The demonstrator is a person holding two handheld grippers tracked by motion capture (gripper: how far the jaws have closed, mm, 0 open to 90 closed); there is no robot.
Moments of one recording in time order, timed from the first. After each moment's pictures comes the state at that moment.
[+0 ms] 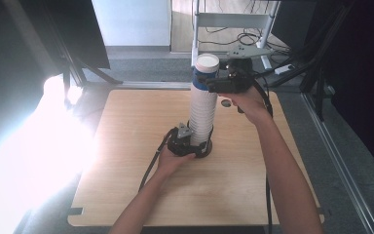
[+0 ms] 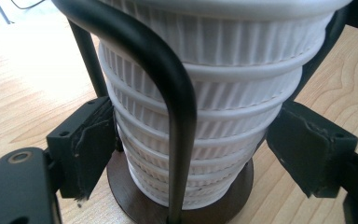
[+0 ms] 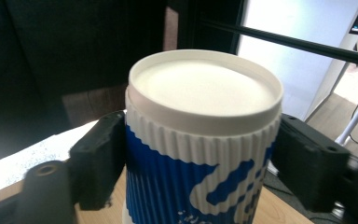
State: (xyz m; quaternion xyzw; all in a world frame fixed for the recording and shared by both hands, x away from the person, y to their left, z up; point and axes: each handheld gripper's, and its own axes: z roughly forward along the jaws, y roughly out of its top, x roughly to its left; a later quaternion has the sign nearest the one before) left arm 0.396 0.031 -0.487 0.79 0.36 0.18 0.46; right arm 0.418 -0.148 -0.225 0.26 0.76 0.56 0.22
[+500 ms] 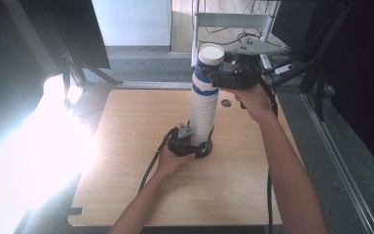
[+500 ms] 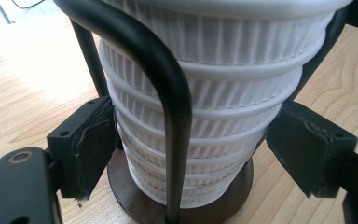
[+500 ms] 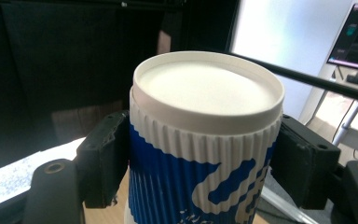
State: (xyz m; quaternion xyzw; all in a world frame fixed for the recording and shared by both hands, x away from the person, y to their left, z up) left arm 0.396 0.030 -0.487 0.79 0.36 0.17 0.46; right arm 0.402 -0.154 -0.200 0.25 0.73 0.58 0.26
